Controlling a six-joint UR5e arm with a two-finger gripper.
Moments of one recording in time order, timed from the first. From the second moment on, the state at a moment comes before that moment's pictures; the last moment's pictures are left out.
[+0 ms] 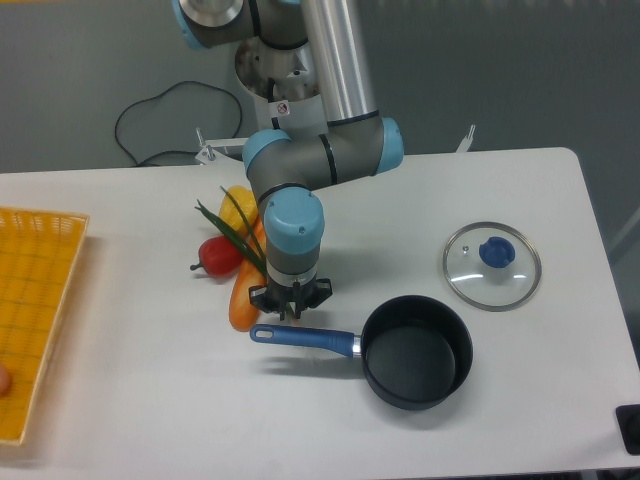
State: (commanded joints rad) arm 2.35 -2.01 -1.87 -0.80 1.48 0.15
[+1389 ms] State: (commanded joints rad) arm 2.13 -1.90 -1.91 -0.82 1.48 -0.05
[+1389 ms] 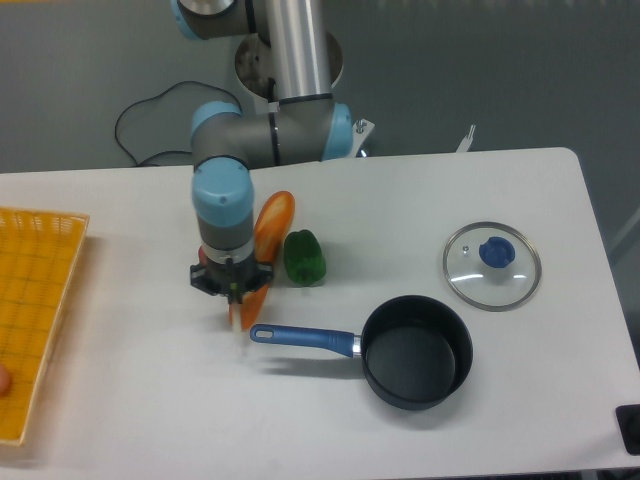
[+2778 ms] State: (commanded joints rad) arm 2.23 -1.84 -1.70 -0.87 1.48 0.20
